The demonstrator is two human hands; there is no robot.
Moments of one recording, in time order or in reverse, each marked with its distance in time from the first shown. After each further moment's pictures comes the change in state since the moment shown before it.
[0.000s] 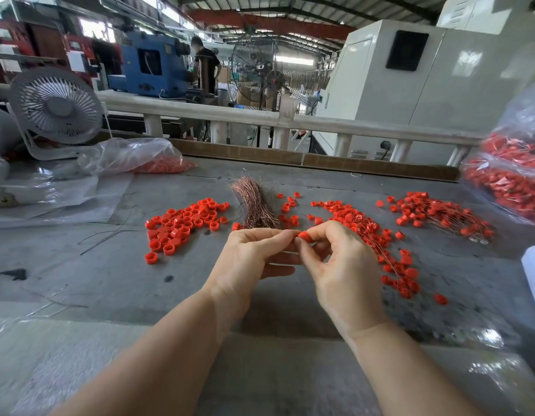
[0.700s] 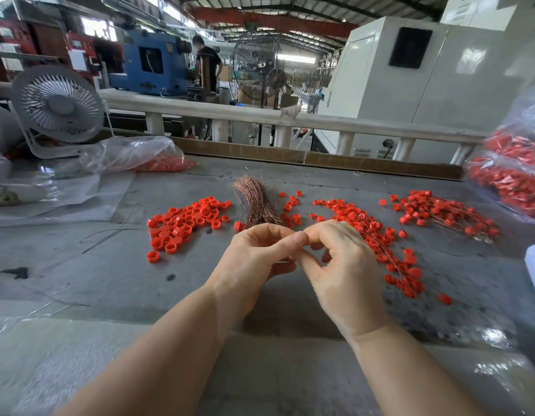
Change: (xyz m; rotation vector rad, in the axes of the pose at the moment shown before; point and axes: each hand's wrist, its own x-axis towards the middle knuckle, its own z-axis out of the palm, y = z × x) left_hand 0.009 -0.014 -0.005 -0.056 -0.015 -0.003; right_hand -0.001 0.000 -0.001 -0.042 -0.043 -0.127
